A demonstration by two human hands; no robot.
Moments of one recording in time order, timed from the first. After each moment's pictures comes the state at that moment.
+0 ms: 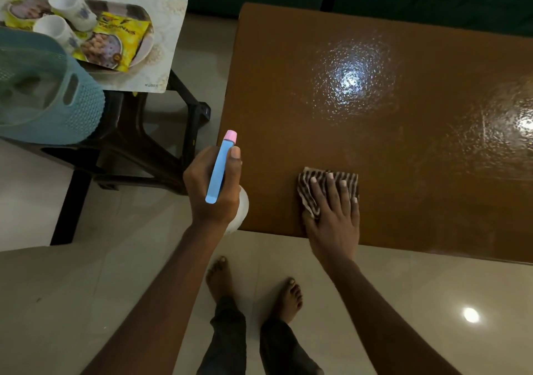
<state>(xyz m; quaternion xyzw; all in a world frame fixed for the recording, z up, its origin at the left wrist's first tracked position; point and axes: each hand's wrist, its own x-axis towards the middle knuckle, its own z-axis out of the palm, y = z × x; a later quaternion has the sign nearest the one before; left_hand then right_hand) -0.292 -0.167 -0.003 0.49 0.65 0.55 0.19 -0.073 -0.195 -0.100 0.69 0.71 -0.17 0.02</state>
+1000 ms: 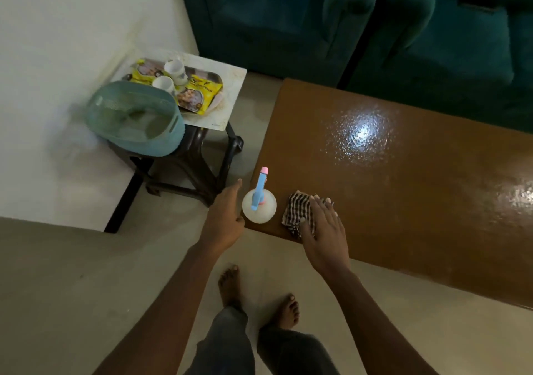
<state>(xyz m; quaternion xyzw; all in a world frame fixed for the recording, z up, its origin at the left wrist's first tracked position) -0.338 -0.247 0.063 0.51 0.77 0.21 0.31 -0.109 -0.216 0.058 0.61 0.73 -0.29 -0.10</state>
